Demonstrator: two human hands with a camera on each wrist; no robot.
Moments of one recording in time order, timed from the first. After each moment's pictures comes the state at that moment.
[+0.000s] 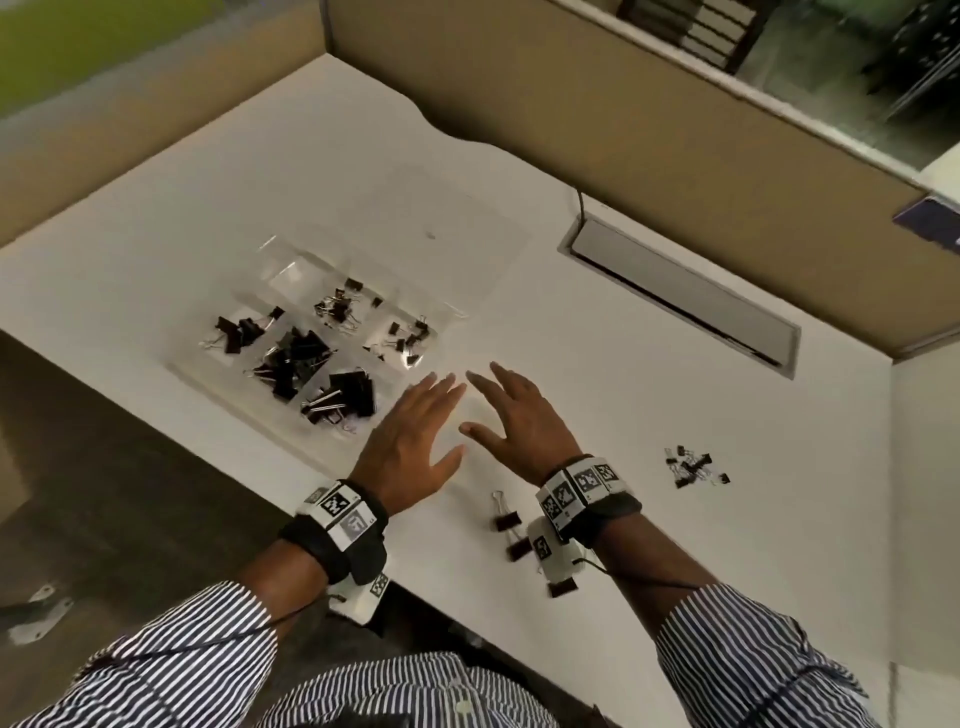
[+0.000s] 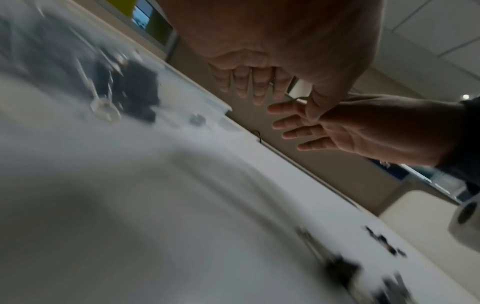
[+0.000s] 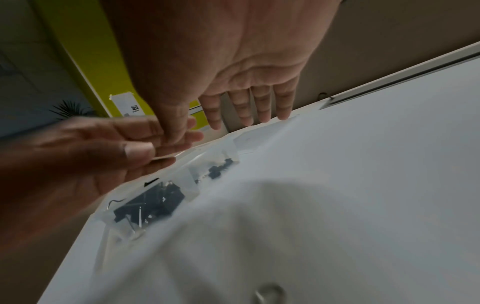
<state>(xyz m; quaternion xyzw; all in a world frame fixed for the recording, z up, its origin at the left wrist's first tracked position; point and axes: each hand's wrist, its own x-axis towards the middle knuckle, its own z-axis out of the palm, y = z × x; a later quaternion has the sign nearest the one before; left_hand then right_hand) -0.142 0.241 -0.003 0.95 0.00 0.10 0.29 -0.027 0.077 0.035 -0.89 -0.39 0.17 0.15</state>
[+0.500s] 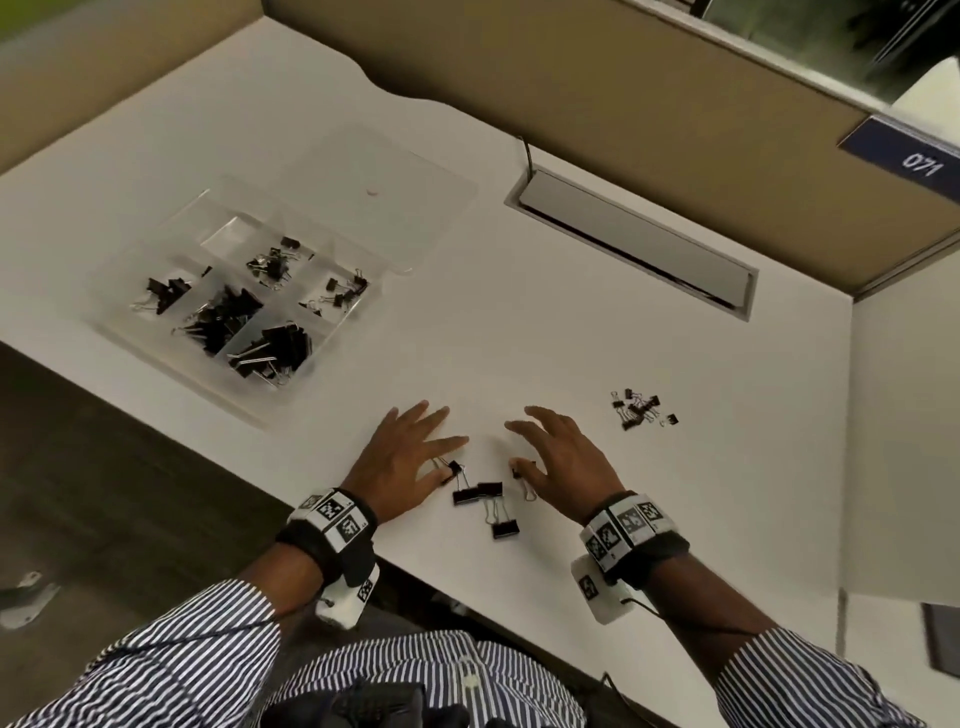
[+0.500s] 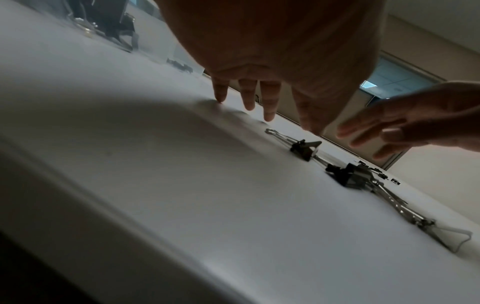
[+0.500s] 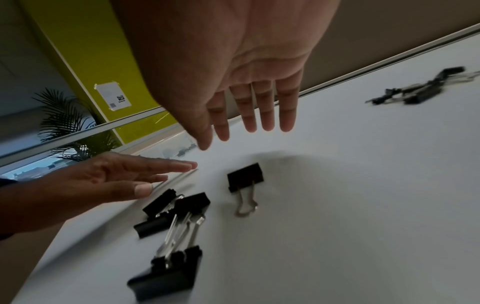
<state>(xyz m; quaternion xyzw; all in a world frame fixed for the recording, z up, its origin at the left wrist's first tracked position) -0.171 0.147 -0.063 0.97 -0.04 0.03 0.25 -0.062 -0.094 0.008 -0.91 -0.34 0.18 0.12</state>
